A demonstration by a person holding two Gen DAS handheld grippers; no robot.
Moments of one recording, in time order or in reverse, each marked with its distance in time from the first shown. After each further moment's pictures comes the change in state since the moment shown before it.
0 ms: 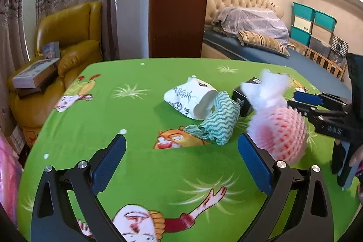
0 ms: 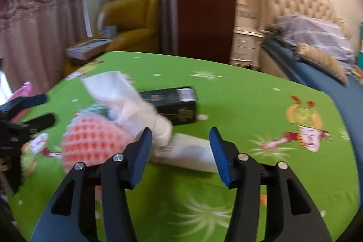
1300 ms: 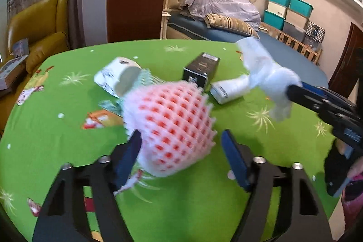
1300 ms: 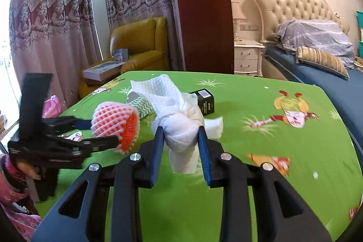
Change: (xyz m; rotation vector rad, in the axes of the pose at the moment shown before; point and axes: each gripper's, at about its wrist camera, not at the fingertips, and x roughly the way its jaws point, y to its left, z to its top) left arm 0.004 -0.067 -0.013 0.062 0.097 -0.181; right arm -0.099 -0.008 -0.052 0.087 -0.154 0.047
